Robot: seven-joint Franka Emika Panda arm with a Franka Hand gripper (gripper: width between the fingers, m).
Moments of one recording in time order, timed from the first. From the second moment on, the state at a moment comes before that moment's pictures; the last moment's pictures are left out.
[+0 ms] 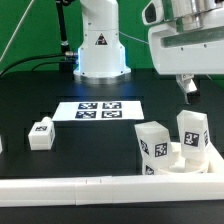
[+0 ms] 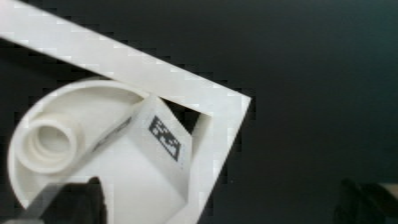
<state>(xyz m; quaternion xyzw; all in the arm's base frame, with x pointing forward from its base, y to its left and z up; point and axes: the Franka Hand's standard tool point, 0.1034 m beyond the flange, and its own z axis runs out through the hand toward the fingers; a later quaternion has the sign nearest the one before) 0.646 0.125 0.123 -0.84 0.53 -0.02 0.13</state>
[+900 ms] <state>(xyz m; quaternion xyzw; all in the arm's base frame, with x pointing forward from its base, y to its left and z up) 0.644 0.119 0.112 -0.99 0.09 -0.07 0.07</state>
